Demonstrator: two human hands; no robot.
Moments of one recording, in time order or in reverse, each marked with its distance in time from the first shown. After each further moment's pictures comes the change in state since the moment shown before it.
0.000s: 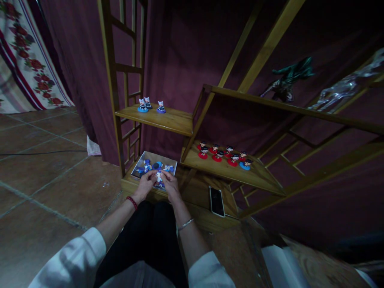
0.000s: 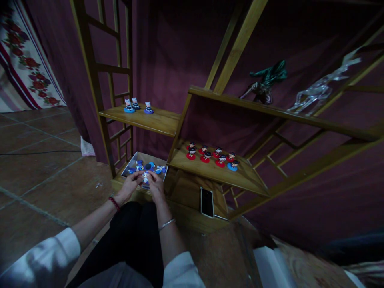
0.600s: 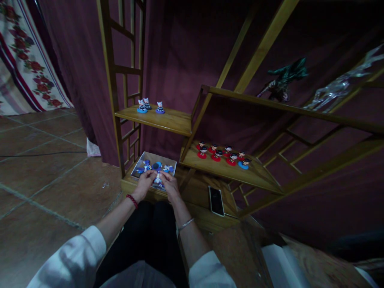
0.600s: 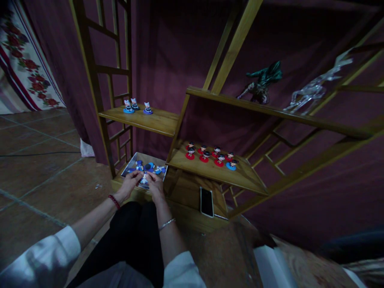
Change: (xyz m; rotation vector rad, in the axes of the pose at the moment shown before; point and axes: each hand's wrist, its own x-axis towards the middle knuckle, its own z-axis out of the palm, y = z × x) left_hand 0.004 0.002 -0.001 0.075 0.038 0.008; right_hand -0.005 -0.007 0.000 0.016 -0.026 0.043
